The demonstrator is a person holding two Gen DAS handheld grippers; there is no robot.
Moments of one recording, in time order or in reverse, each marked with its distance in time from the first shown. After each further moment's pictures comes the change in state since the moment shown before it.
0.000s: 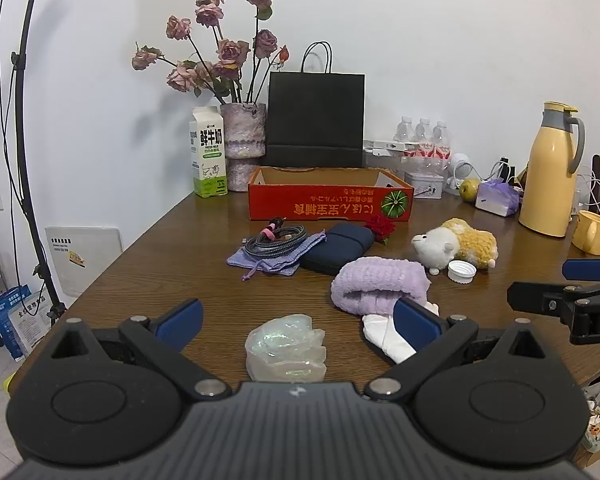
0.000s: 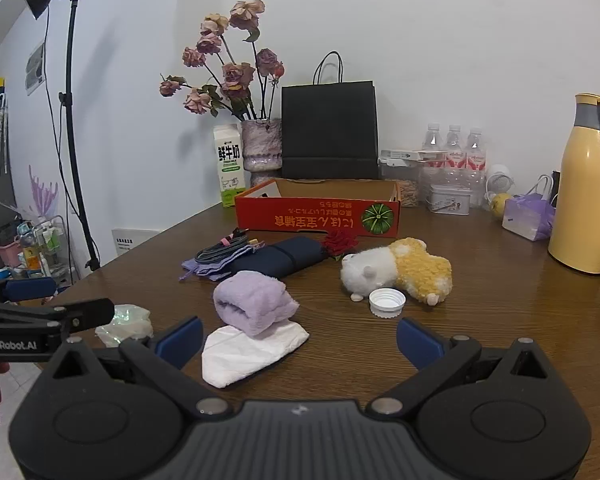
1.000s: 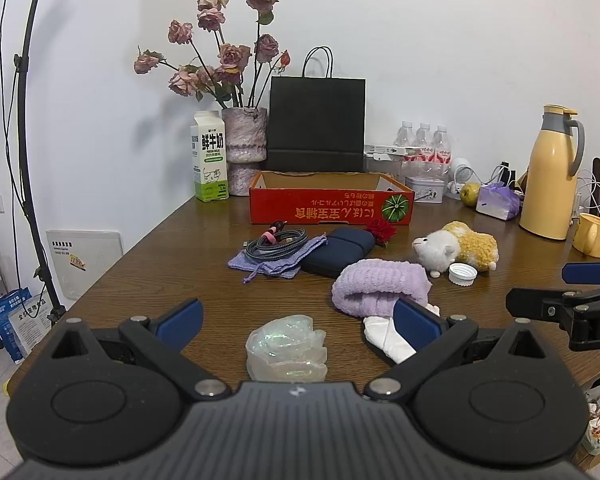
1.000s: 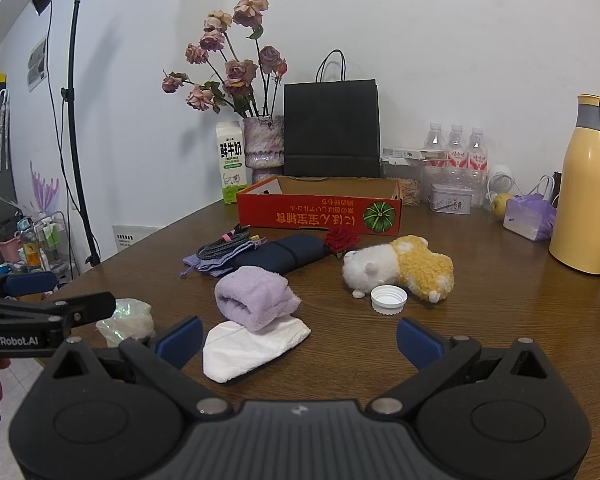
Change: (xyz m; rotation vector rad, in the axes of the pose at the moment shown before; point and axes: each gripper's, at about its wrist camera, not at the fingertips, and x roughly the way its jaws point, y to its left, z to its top) left arm -0.001 0.000 -0.003 0.000 -0.019 0.001; right arm 0.000 0.003 -0.002 -0.008 0.003 0.001
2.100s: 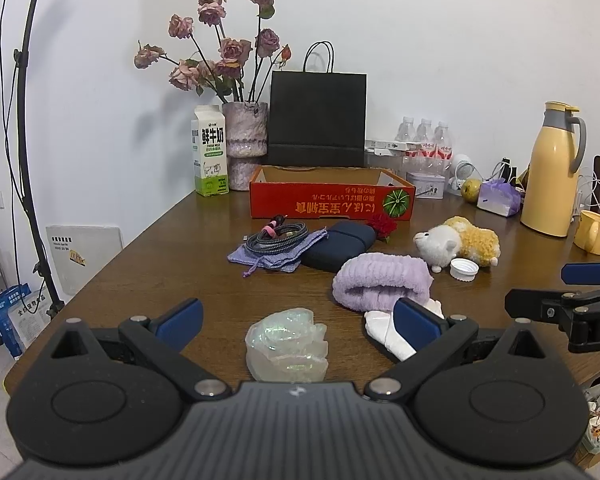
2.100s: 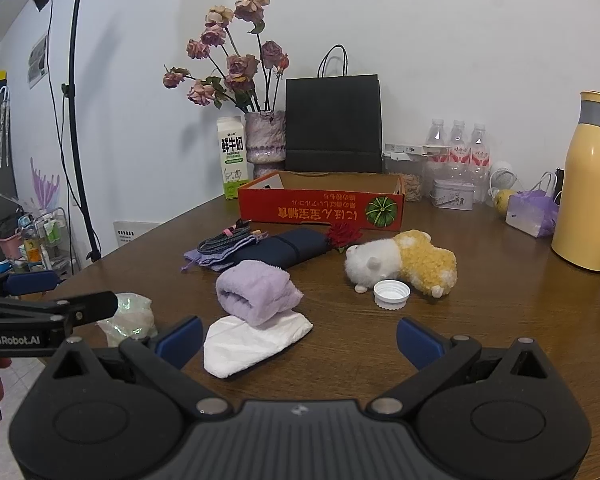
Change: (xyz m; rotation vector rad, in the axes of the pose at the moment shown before) left arm 0.004 0.001 -0.005 -0.005 0.013 0.002; right arm 0.004 0.002 -0.004 -0.001 0.012 0.003
